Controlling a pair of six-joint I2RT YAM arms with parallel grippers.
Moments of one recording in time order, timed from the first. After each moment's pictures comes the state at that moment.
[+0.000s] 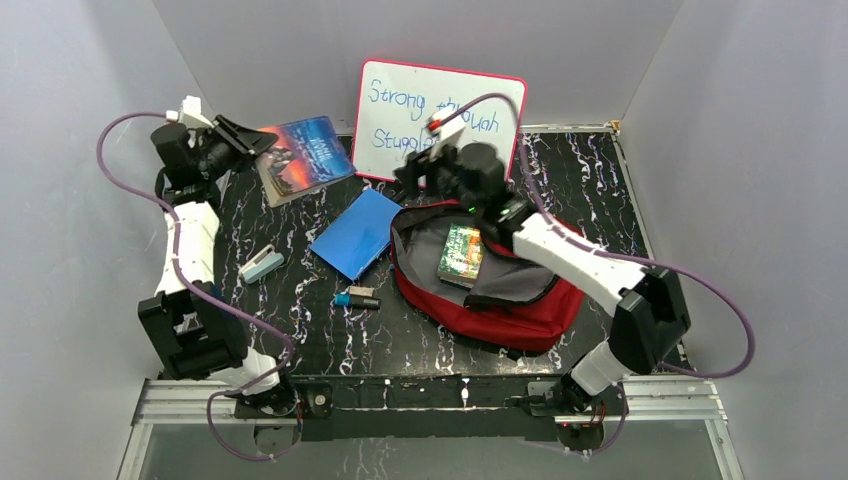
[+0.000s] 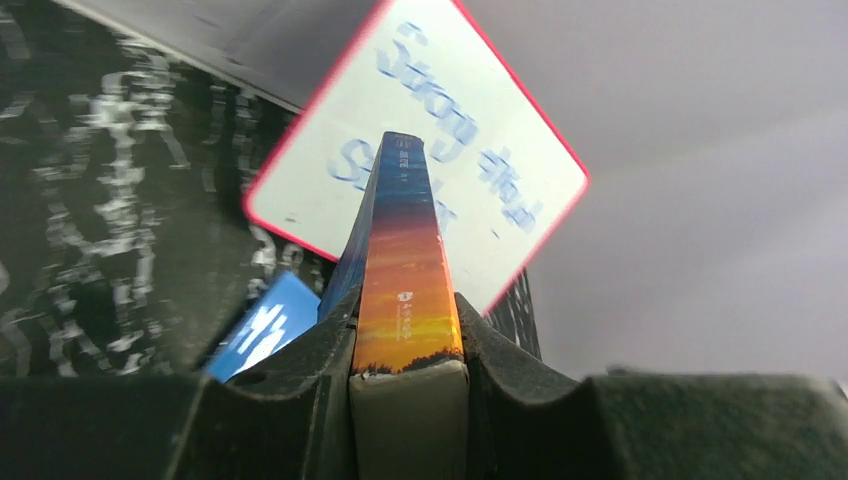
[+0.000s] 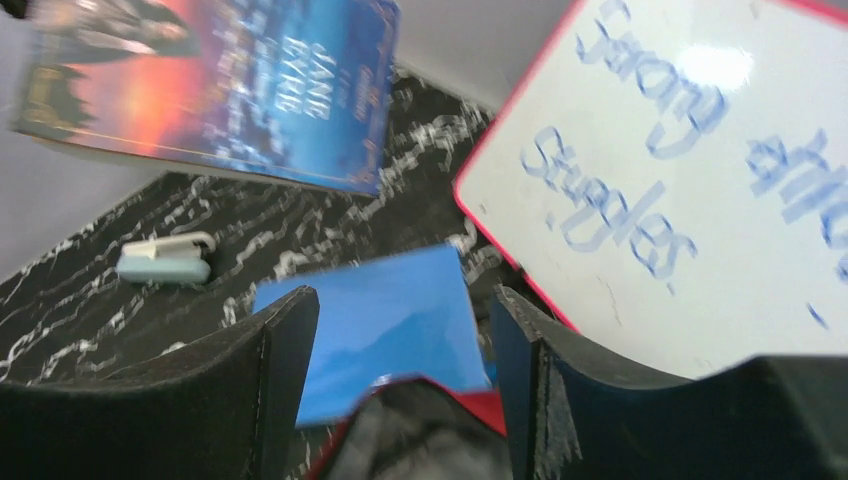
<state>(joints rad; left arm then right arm) 0.34 1.49 1.28 -0.04 0.68 -0.78 0.84 1.56 1.29 0.24 0.06 0.04</state>
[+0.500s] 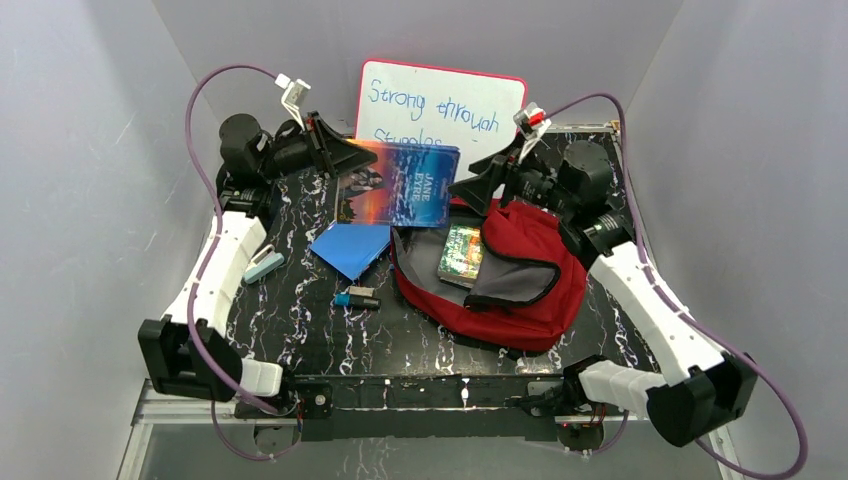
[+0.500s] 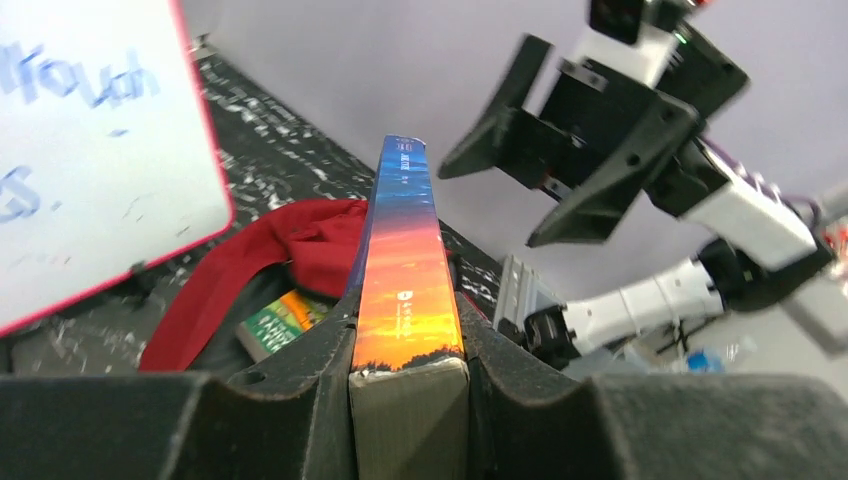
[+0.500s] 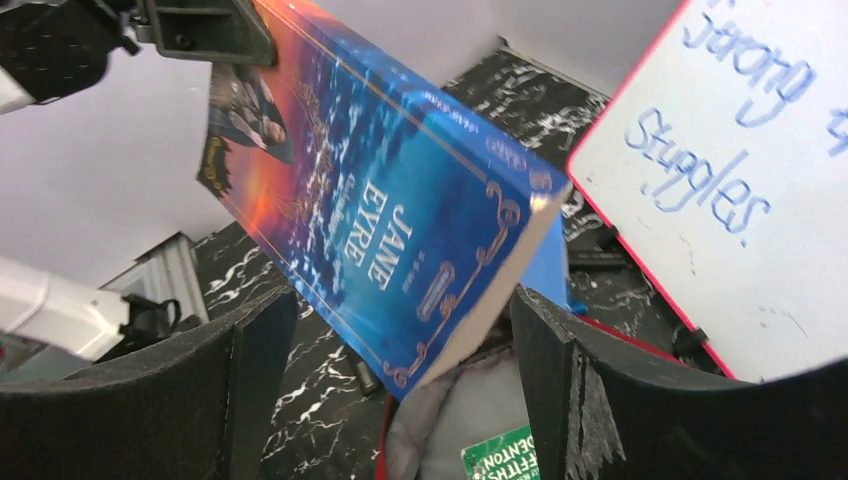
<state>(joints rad) -0.11 1.37 1.28 0.18 1.03 -0.69 0.45 1.16 1.16 -0.04 -0.60 0.28</state>
